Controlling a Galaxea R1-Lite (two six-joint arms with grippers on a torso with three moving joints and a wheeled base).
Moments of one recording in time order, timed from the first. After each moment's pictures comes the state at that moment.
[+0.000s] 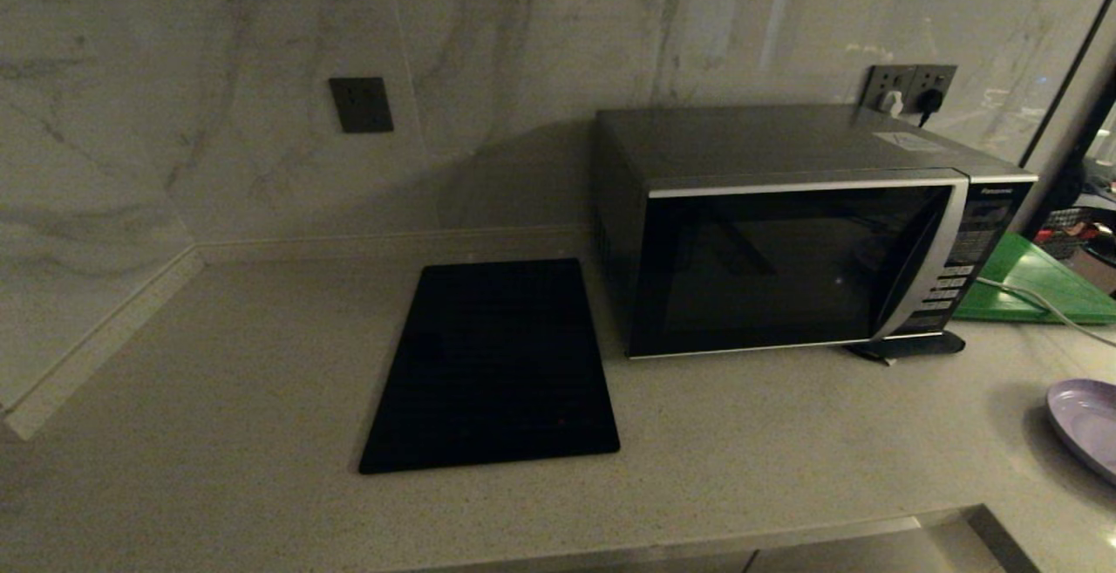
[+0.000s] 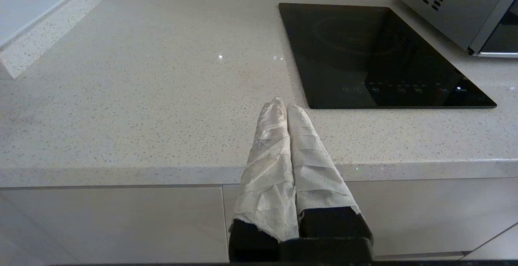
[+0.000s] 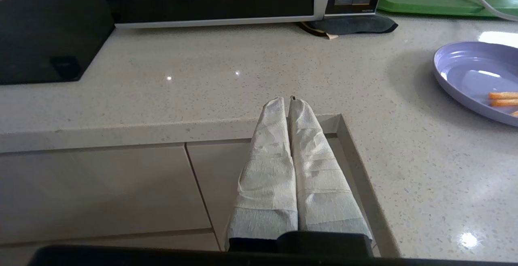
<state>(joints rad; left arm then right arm) 0.00 0.00 0.00 -0.01 0.03 -0.07 0.00 0.00 0.00 0.01 -0.03 0.05</state>
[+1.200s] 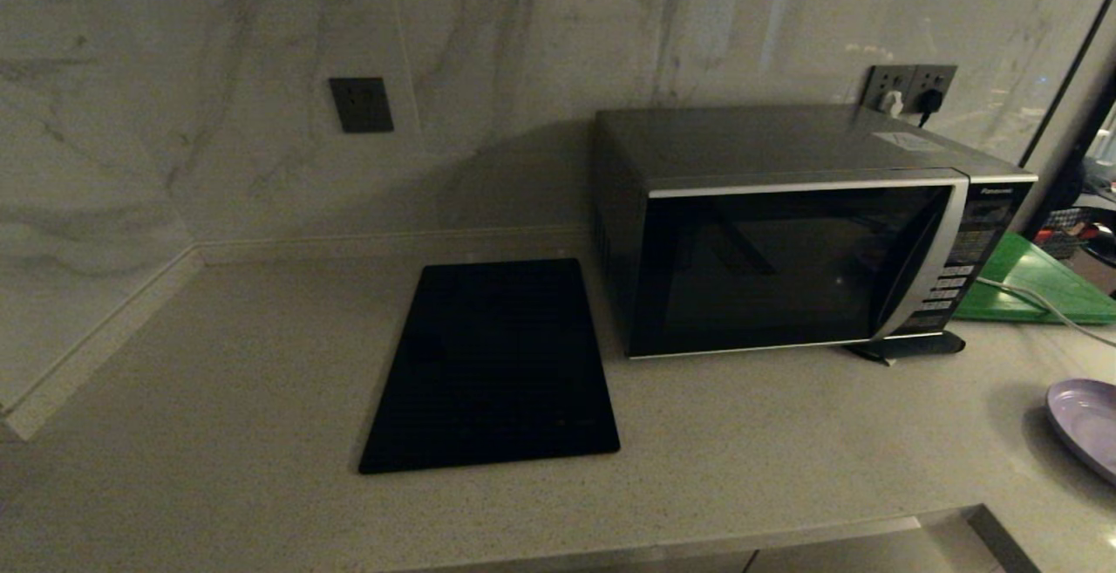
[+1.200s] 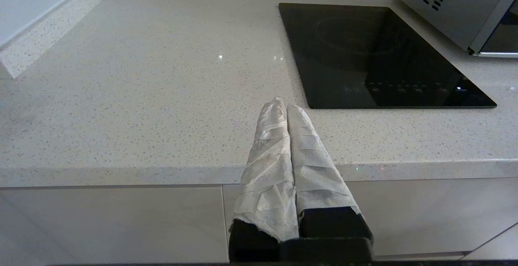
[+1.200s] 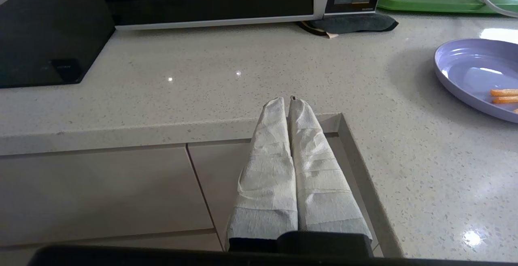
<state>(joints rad) 0.00 0.00 0.00 -0.01 0.03 -0.07 0.00 0.00 0.00 0.01 -0.03 0.06</state>
